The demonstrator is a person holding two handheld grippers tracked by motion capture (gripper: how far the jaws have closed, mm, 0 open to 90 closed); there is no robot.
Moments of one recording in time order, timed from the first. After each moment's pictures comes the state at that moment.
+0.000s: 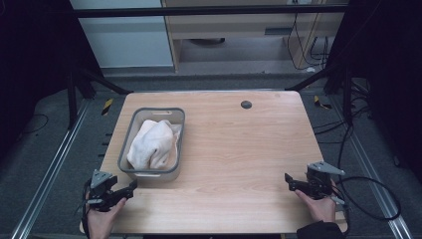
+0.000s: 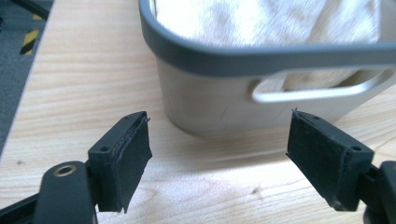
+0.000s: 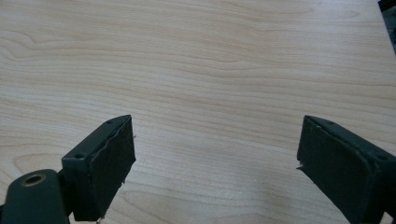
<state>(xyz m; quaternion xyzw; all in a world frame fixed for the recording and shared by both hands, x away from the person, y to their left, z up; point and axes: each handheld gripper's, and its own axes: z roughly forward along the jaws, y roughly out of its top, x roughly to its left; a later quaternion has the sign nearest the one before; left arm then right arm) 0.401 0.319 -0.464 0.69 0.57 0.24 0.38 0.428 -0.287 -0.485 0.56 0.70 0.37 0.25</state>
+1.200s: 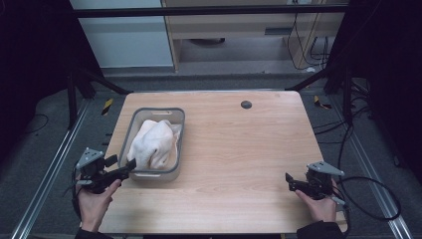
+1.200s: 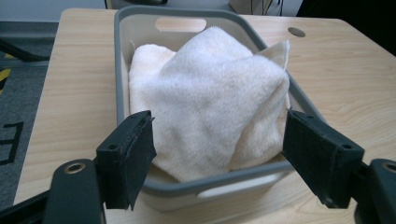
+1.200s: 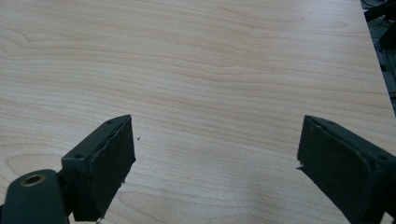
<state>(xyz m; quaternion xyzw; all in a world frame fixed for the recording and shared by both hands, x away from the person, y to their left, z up) 0.422 0.309 -0.388 0.68 0.53 0.23 0.45 0.426 -0.285 -0.482 0.56 0.70 0.36 0.26</state>
